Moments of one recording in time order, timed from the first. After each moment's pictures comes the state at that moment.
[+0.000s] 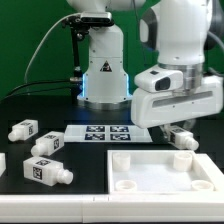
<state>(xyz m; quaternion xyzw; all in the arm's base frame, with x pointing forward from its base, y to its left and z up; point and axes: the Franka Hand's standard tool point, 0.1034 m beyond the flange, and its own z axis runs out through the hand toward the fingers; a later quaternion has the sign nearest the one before) 0.430 0.119 0.024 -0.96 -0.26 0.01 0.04</state>
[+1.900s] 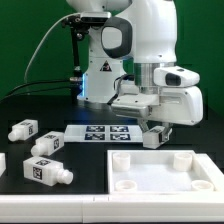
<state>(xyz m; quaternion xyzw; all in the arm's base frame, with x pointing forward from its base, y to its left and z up) 0.405 0.089 0.012 -0.31 -0.95 -0.04 -0.04</state>
